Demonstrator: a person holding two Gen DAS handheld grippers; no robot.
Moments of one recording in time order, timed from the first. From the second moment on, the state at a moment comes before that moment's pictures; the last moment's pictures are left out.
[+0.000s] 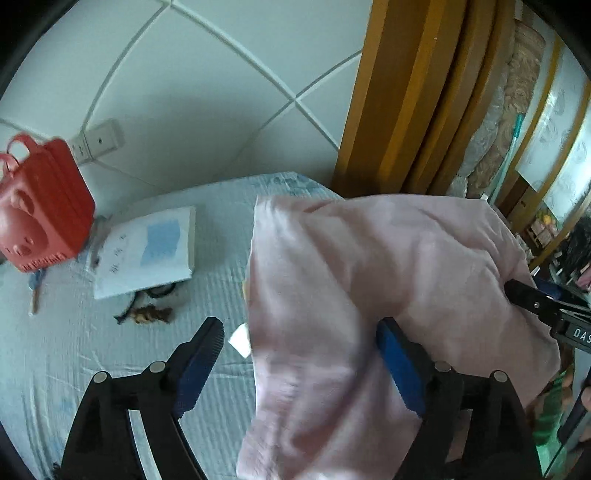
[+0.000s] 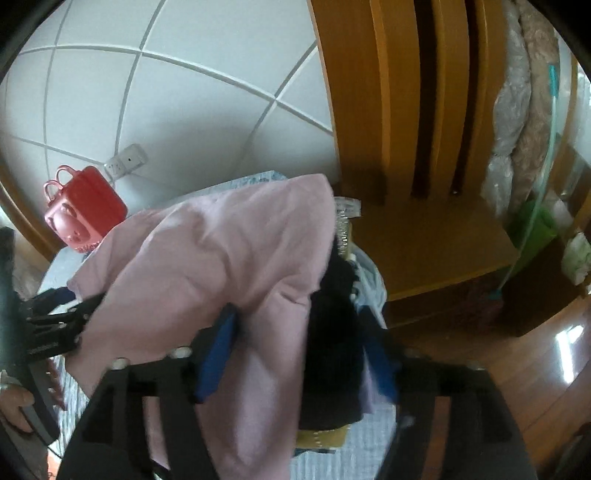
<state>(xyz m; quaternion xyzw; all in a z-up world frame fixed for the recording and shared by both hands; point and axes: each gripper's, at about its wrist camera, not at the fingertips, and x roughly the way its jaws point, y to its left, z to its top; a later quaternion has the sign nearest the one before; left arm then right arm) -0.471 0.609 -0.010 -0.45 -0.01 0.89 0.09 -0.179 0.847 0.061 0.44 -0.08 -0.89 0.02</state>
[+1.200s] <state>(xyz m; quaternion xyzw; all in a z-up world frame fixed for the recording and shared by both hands) -0.315 0.643 0.013 -0.39 0.04 0.91 0.13 -0.045 0.779 0.067 0.38 -0.03 -0.92 -0.04</state>
